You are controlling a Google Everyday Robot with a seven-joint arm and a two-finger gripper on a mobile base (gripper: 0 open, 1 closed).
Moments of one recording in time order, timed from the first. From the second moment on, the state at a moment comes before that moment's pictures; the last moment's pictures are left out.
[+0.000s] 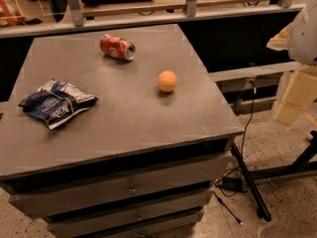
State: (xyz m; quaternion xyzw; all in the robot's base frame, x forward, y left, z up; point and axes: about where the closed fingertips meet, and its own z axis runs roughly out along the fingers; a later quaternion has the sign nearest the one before) arm 0.438 -0.217 0.976 -0.60 0.78 -0.03 0.16
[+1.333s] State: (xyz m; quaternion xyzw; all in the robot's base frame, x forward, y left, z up) arm 0.520 -0.193 1.019 -0.54 0.77 0.05 0.35
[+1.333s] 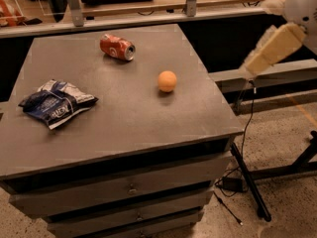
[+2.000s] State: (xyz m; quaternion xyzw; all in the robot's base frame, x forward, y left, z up) arm 0.616 -0.136 1.027 -0.46 0.73 0.16 0.48
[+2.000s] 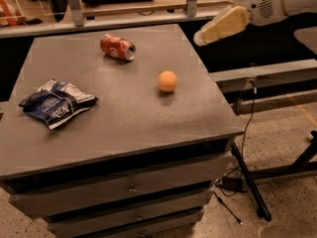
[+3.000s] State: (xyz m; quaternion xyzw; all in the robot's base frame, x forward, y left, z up) arm 0.659 -0.105 1.000 -0.43 0.72 0.19 0.51
